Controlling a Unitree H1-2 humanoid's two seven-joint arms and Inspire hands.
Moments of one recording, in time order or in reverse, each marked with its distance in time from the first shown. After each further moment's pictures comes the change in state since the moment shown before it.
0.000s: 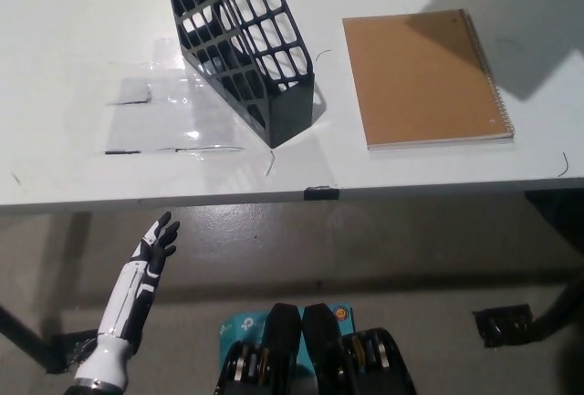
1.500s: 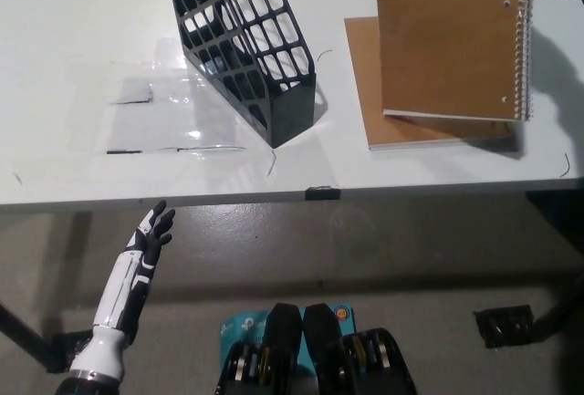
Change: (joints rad) left_arm -0.016 0.002 0.008 -0.016 0.001 -0.001 0.000; right_arm 0.076 0.016 0.349 0.268 -0.215 -0.042 0.150
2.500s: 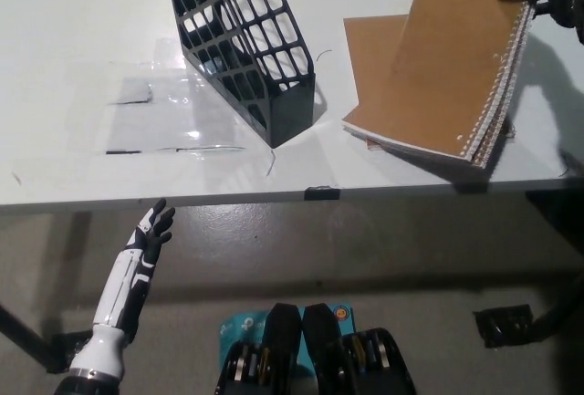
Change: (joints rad) left_arm -0.003 0.000 0.000 -0.003 0.000 0.000 0.000; right_arm 0.039 0.021 0.386 0.024 -0.270 -0.143 -0.007
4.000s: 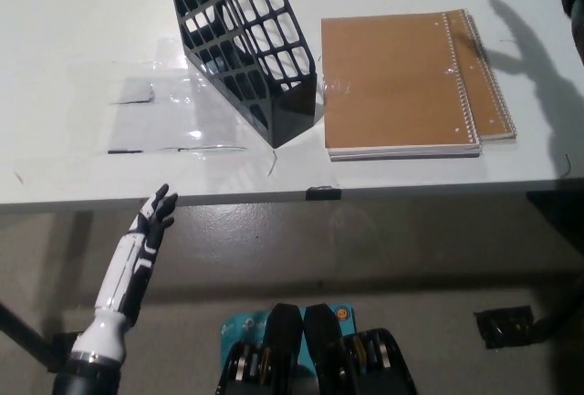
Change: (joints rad) left_arm -0.064 0.007 -0.004 0.013 0.000 0.003 -0.001; right_arm 0.047 0.018 -0.138 -0.213 -0.033 -0.365 0.078
